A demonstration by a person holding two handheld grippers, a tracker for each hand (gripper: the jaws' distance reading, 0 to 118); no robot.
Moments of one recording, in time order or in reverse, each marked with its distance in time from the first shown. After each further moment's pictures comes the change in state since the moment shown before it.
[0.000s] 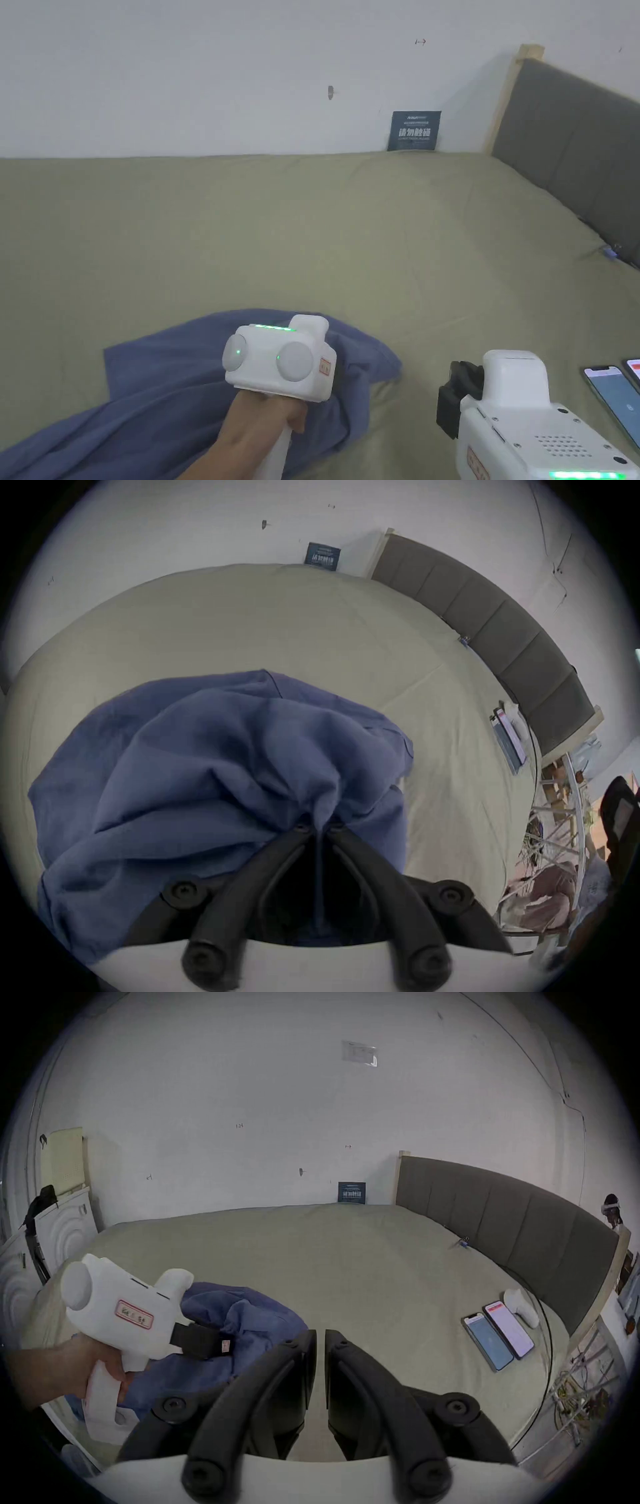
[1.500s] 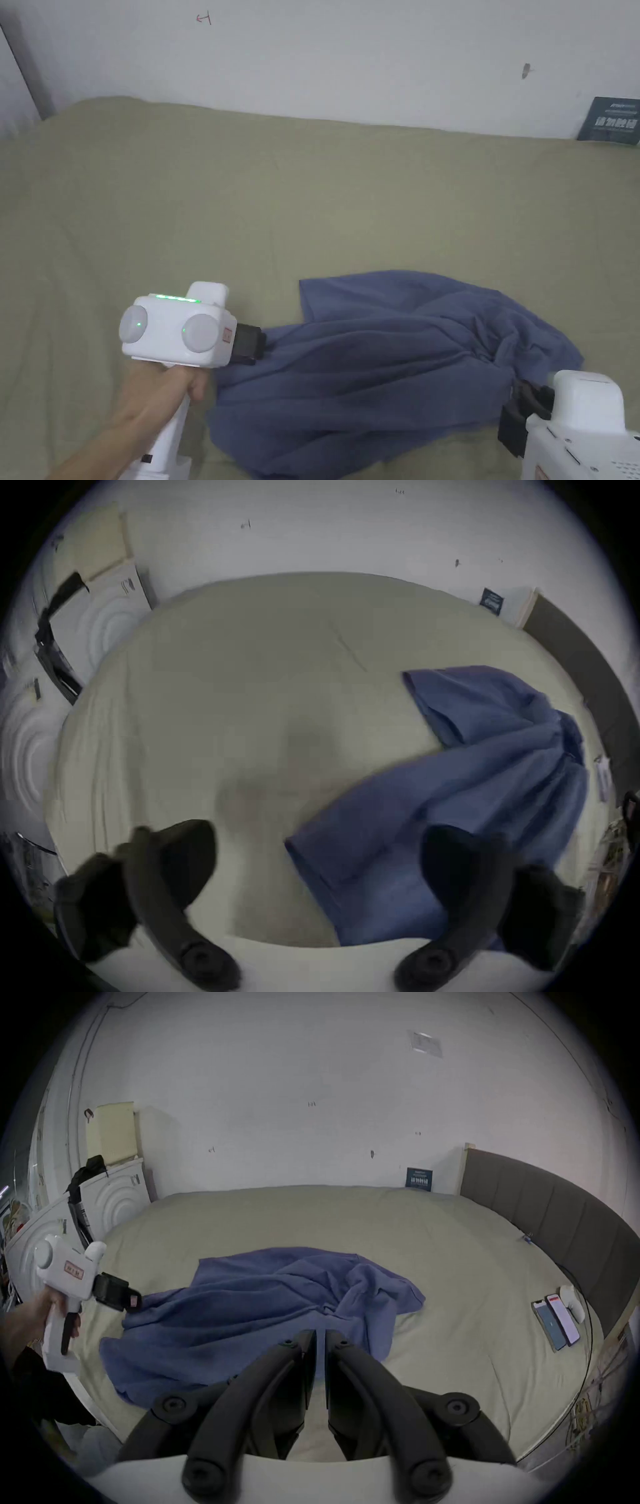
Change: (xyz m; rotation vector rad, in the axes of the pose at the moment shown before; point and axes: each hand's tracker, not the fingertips) left arm -0.252 -0.146 0.181 0.059 0.550 0.289; right arm -0.115 -0.037 0.018 -0.082 0.212 0.092
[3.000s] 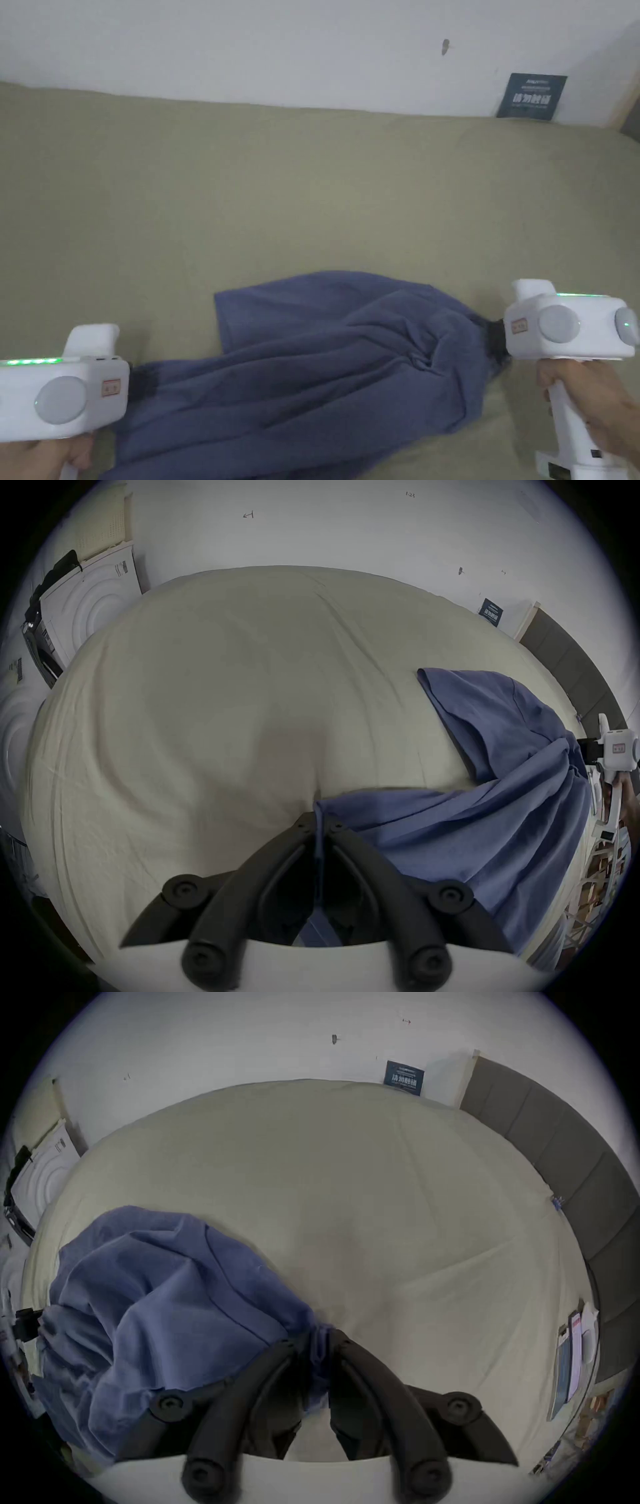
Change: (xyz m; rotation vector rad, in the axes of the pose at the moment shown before) left arm -0.004 -0.007 -0.026 -0.007 -0.126 0.070; right arm 0.145 0.066 -0.222 -0.482 -0.113 -0.012
